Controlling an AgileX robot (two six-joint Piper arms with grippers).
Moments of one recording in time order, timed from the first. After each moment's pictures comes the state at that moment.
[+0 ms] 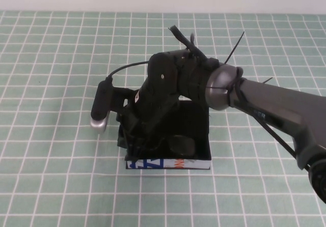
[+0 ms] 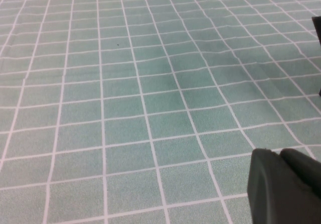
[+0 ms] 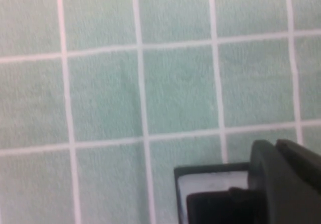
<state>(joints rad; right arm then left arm) 0.75 2.17 -1.82 0.38 0.91 -0.95 -0.28 -0.01 0.02 0.20 0.36 -0.19</state>
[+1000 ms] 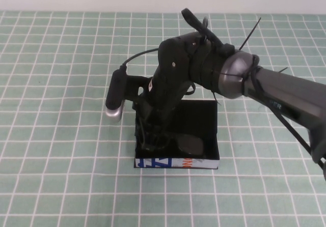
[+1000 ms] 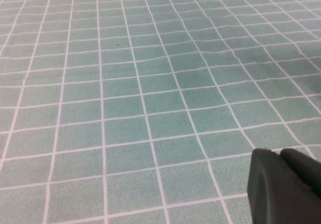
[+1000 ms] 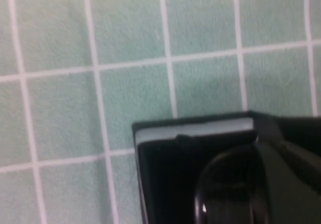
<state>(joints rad) 0.72 2.13 -1.83 0.24 0.98 -0.88 -0.28 -0.01 0.02 0.20 0.36 -0.19</state>
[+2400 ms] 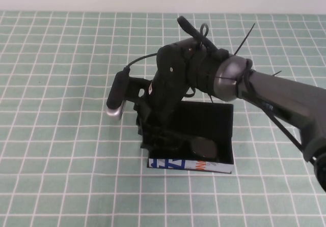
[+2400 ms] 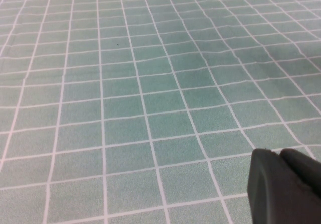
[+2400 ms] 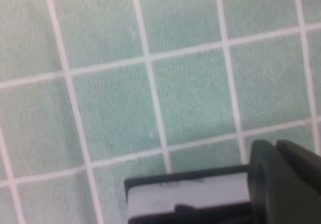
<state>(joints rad) 0.71 2.17 -1.85 0.21 0.96 -0.81 -0.28 -0.01 0.02 0.20 0.36 -0.19</state>
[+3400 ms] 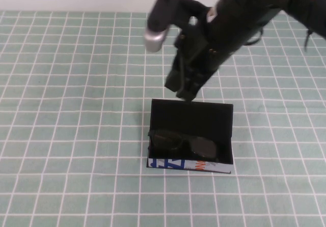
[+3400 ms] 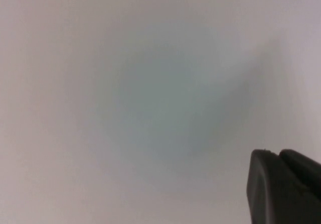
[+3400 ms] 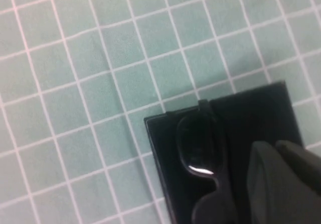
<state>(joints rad) 0.60 1.80 -1.81 0.32 1.18 -0.78 -0.28 -0.01 -0.15 0.33 -0.35 -0.56</state>
